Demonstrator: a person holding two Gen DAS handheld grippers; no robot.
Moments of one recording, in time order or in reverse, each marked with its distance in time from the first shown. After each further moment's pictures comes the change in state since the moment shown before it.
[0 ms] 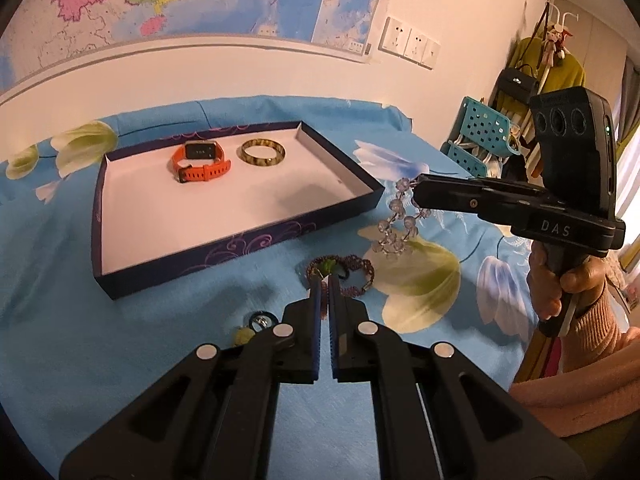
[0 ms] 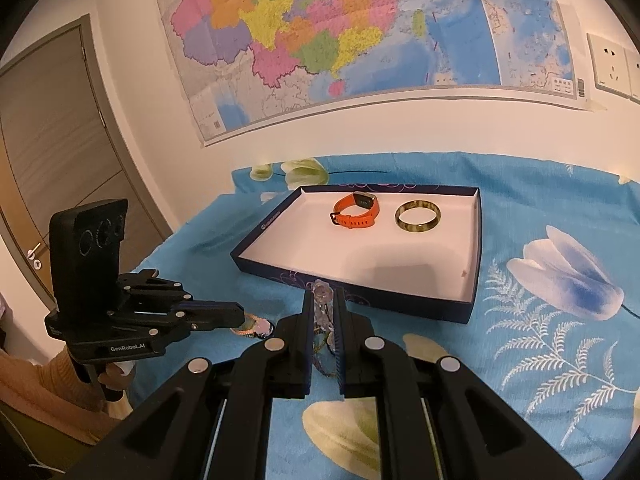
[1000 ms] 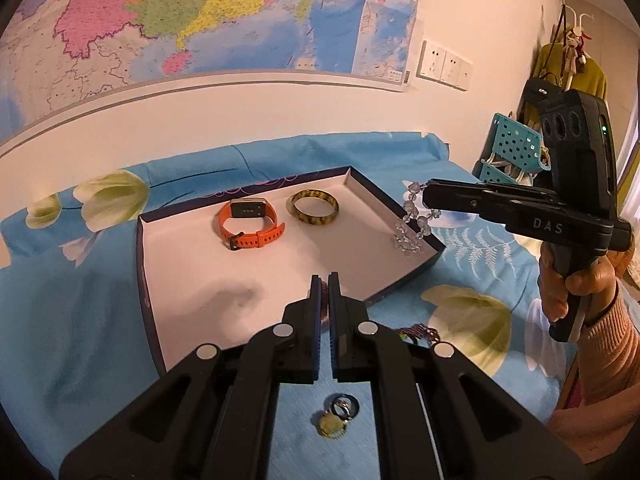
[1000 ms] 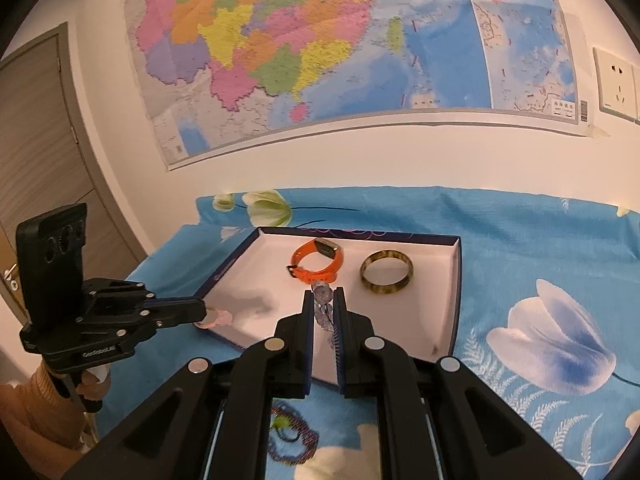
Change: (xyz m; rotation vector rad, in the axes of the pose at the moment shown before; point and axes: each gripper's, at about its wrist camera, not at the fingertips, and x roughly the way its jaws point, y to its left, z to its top) left arm 0.013 0.040 0.059 0.026 -0.049 0.105; right arm 0.041 -0.034 0.057 0.018 -0.037 -0.085
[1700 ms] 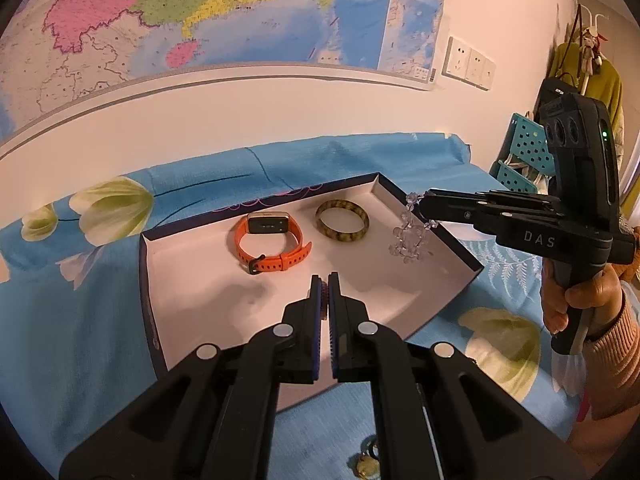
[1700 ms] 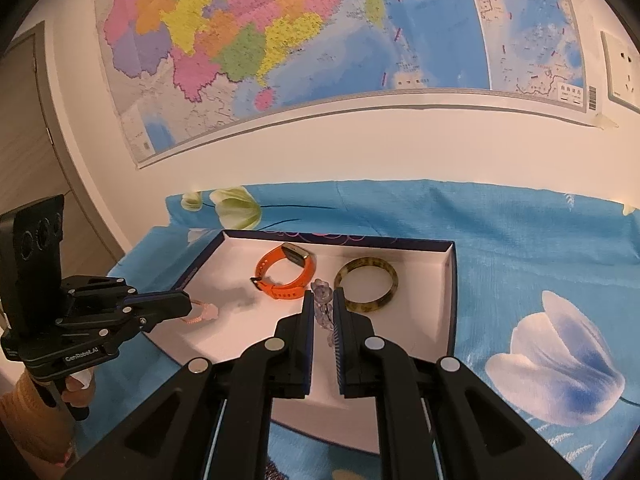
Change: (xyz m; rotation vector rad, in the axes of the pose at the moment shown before) left arm 0.037 0.023 0.022 -0.007 0.022 0.032; right arm 0.043 -0.019 0.018 0.024 0.043 -0.058
